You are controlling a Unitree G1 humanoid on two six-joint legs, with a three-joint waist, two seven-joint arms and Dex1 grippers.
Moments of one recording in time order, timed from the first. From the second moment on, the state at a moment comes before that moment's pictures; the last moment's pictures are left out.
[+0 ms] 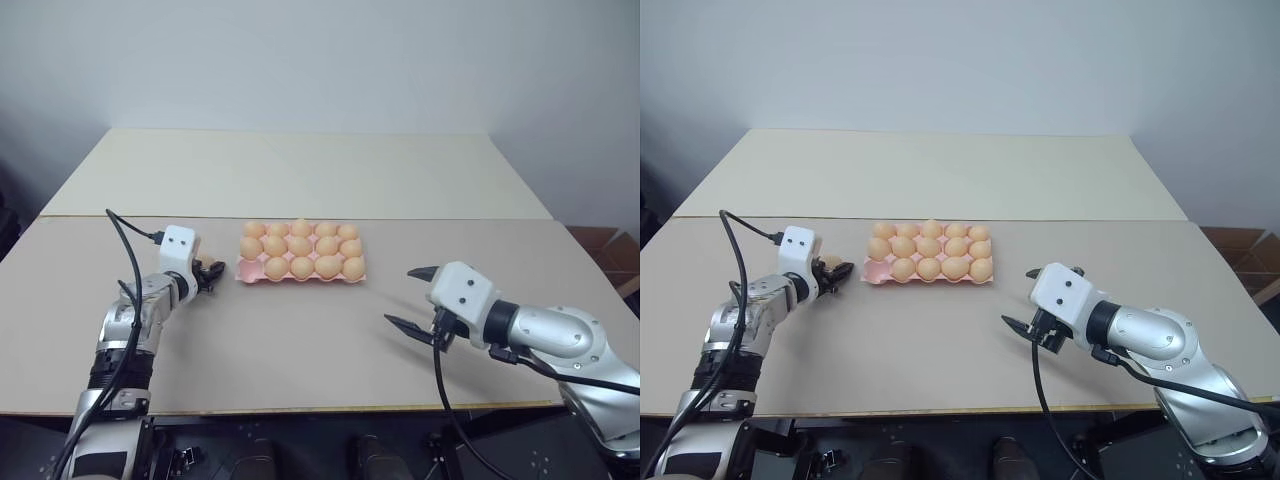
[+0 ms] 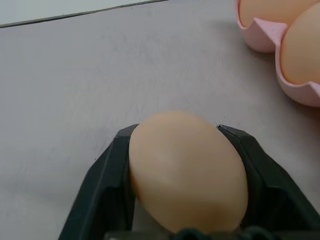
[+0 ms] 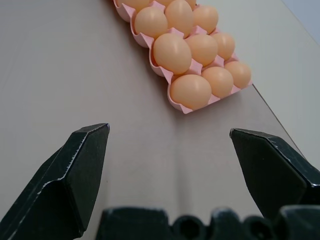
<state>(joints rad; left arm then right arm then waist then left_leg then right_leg) -0.55 0.53 0.12 0.31 -0.20 0.58 -0.40 -0.18 -0.83 0.01 -0.72 0.25 0.68 0.69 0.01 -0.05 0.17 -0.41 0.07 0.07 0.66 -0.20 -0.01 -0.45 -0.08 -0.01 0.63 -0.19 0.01</state>
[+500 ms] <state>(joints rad) -0.46 0.59 0.14 0.03 -0.31 0.50 -0.67 -0.18 -0.82 0.02 -0.72 0.23 0.68 0.67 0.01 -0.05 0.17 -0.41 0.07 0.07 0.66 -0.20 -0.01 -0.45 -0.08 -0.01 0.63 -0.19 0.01</state>
